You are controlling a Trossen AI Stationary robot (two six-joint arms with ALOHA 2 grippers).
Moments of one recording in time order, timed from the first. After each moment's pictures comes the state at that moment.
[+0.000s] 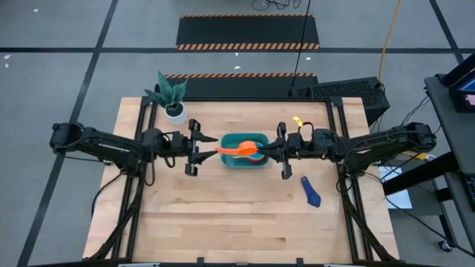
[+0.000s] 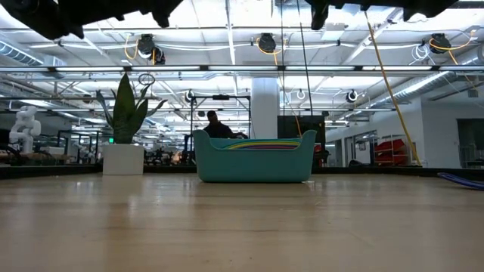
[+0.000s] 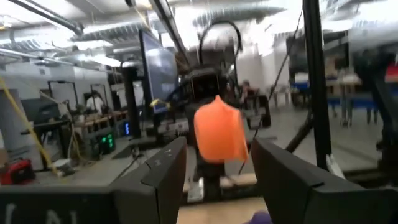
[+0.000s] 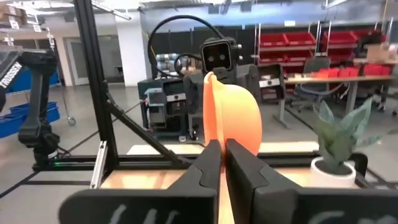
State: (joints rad) left arm 0.00 1.12 0.48 0.94 0.07 0.14; right arm 0.05 1.13 0.64 0.59 -0.01 0.06
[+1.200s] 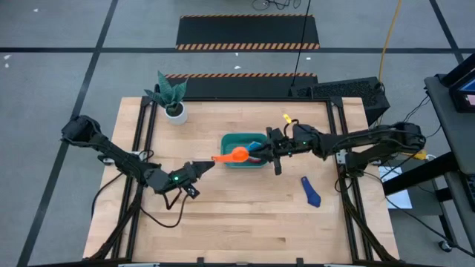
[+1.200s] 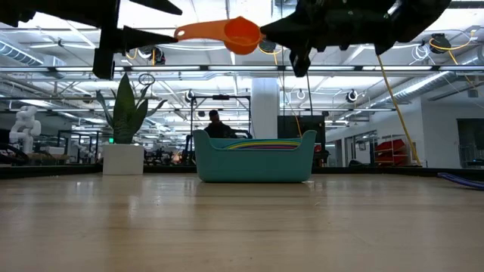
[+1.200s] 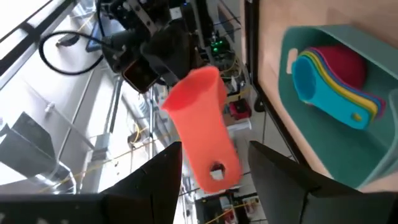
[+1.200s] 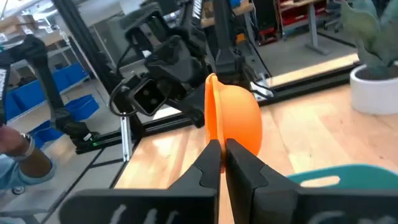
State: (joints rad) left arm -0.51 1.29 0.48 0.77 -0.92 1.75; right arm -0.10 1.33 0.64 0.60 -0.25 0.34
